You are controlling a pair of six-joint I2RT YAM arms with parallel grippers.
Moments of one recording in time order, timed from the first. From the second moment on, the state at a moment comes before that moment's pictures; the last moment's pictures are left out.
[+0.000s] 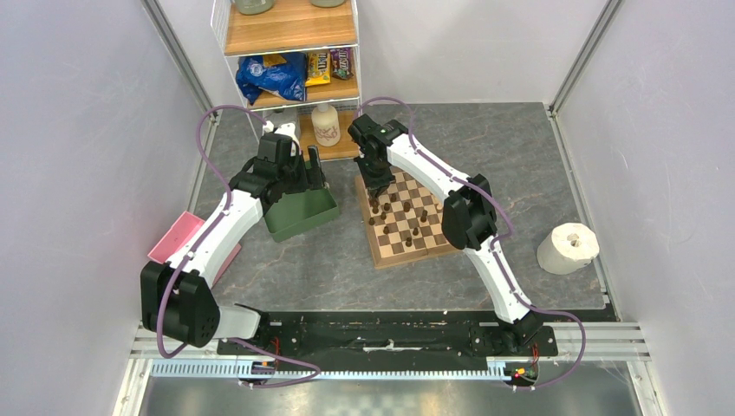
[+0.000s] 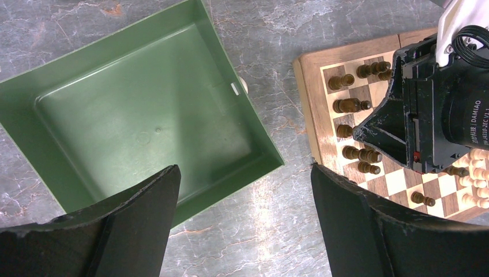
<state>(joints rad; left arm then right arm) -0.30 1.35 1.09 -0.45 -0.04 -0.35 0.68 2.43 2.35 -1.18 -0.01 0.32</state>
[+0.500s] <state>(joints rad) -0.30 1.35 1.09 -0.45 -0.04 -0.36 0.68 2.44 2.35 -1.19 0.00 0.32</state>
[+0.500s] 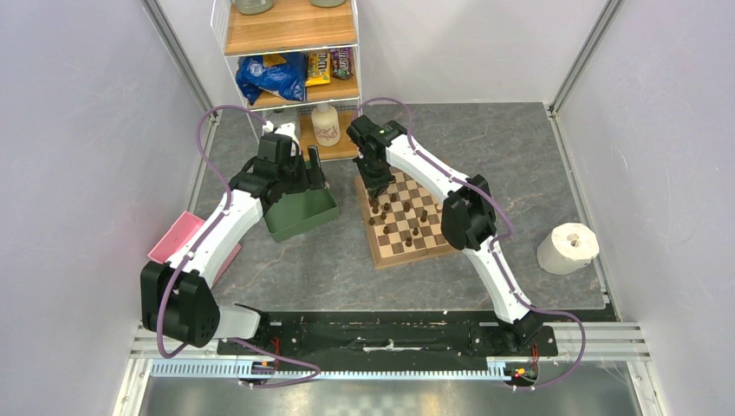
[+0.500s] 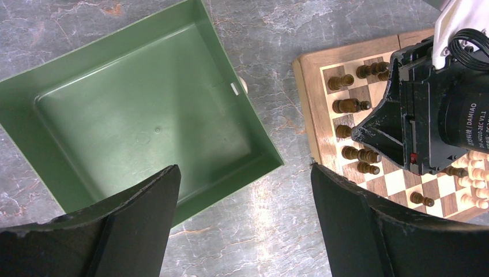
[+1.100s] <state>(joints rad) -0.30 1.35 1.09 -0.45 -0.04 -0.36 0.69 2.44 2.35 -1.19 0.03 0.32</state>
